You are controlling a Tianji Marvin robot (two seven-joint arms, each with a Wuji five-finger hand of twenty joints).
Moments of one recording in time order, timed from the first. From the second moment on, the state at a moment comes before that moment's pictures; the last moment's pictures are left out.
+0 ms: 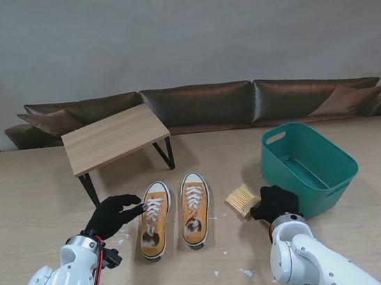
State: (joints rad) left arm 1.73 -1.12 -1.36 -1.72 0.44 0.02 0.01; right arm -1.51 -1.13 0.98 -1.52 -0.84 0.58 -0.19; left_hand 0.86 -0.24 0.18 -0.06 0.77 0.31 0.20 0.43 0.76 0.43 0.12 0.37 0.51 0.49 0.19 0.43 0.16 0.45 0.28 0.74; right_hand 0.32 -0.63 1.09 -0.14 0.70 0.18 0.77 0.61 0.84 0.15 0.94 0.77 1.14 0.11 1.12 0.70 0.71 0.28 1.47 0.66
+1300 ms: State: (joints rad) left arm 1.67 -1.11 -1.29 -1.70 0.42 0.03 -0.04; right arm -1.68 -1.16 1.17 -1.69 -0.50 0.10 -0.22; left_hand 0.86 -0.24 0.18 -0.06 0.76 0.31 0.20 0.43 0.76 0.43 0.11 0.37 0.50 0.49 0.18 0.43 0.16 0.45 0.28 0.74; right_hand 0.29 -0.56 0.99 -0.11 0.65 0.02 0.53 0.56 0.70 0.16 0.50 0.50 0.84 0.27 0.42 0.46 0.70 0.38 1.03 0.58
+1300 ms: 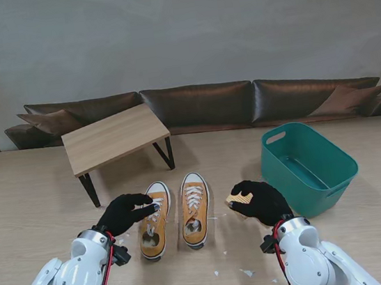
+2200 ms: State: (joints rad) left arm 1.65 -1.06 -1.11 -1.78 0.74 0.08 -0.13; right arm -1.69 -1.17 1.18 -1.70 -0.49 0.09 -0.26; left_hand 0.88 -0.49 0.60 -0.10 0.79 0.04 0.28 0.49 0.67 0.37 0.20 0.72 0.33 0.39 0.41 0.70 0.11 0.32 0.31 0.96; right_hand 0.29 -0.56 0.99 -0.11 0.65 0.02 0.53 0.55 0.70 0.17 0.50 0.49 0.84 0.27 0.42 0.45 0.70 0.38 1.03 0.58
